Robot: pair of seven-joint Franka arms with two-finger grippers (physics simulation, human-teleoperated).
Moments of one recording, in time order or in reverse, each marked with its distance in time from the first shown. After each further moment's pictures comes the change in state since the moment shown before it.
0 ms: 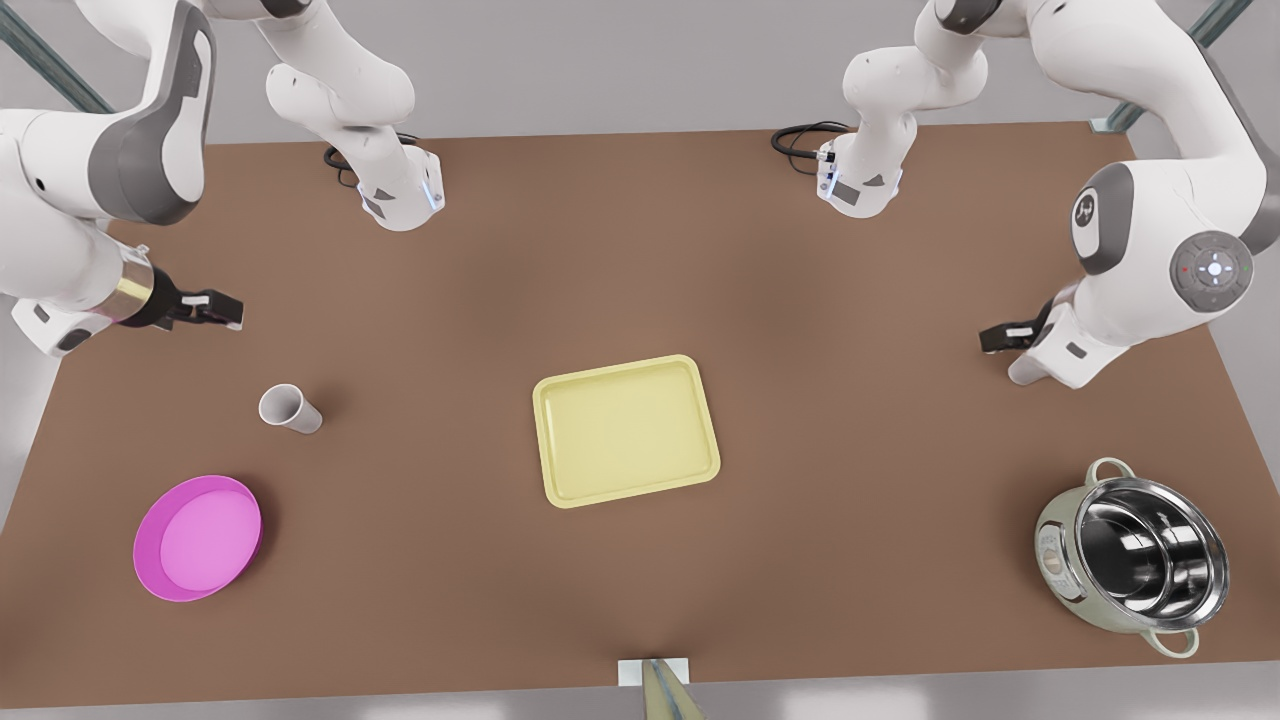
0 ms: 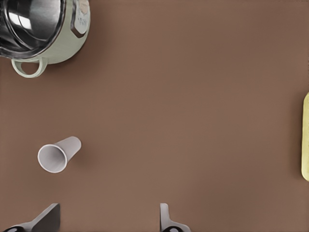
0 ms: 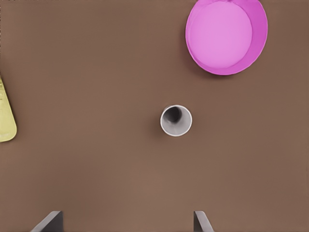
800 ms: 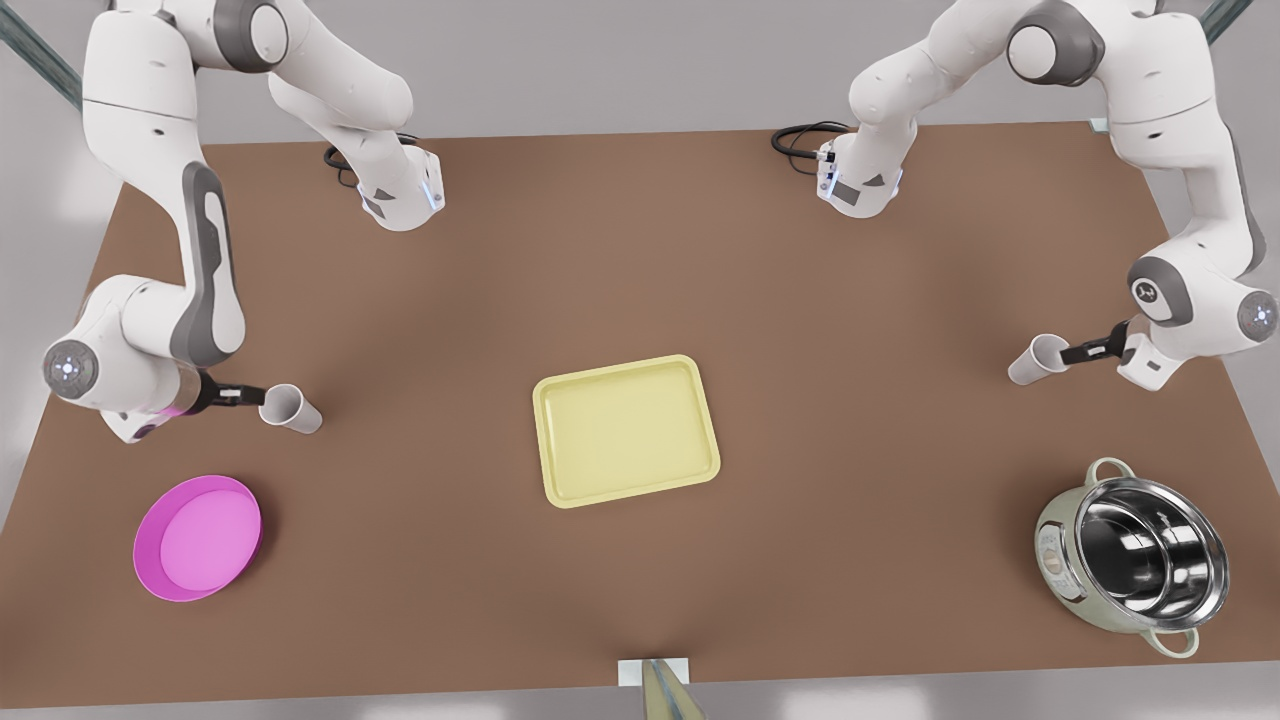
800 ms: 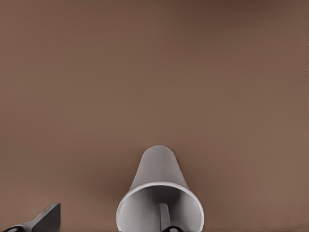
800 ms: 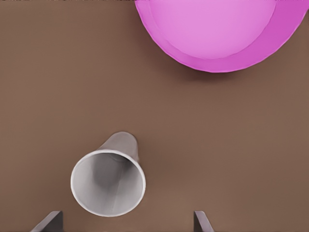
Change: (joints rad) left arm 0.431 0.168 0.163 -0.523 -0.031 0.657 0.372; right arm -0.209 0.206 0.000 -0.441 -0.029 0.636 -0.136
